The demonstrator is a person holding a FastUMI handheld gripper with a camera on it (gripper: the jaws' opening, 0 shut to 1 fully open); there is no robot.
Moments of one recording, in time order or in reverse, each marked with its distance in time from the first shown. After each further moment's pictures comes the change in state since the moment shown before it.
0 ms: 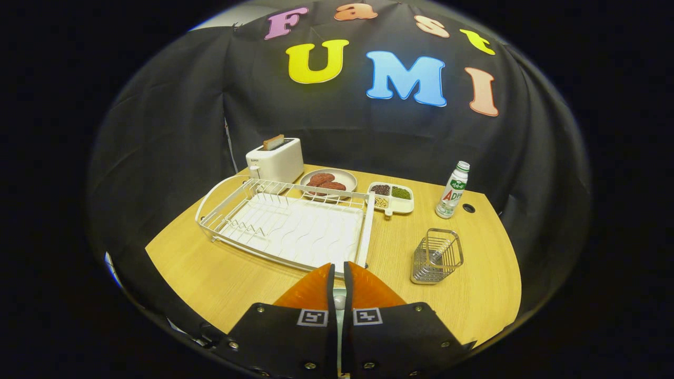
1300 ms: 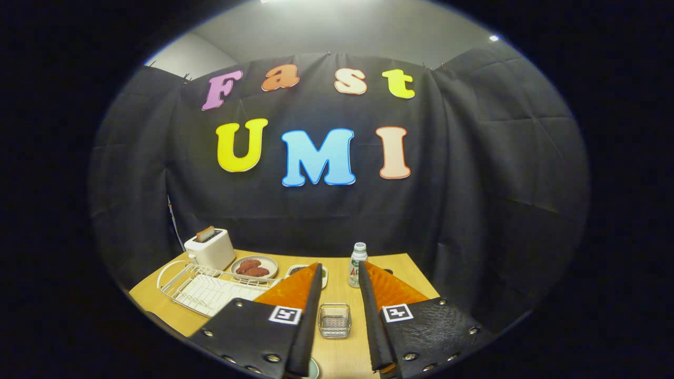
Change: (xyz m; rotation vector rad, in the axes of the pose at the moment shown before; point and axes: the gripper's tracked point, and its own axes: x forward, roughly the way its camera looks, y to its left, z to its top) arm -0.120 -0.183 0.133 0.122 -0.467 -0.287
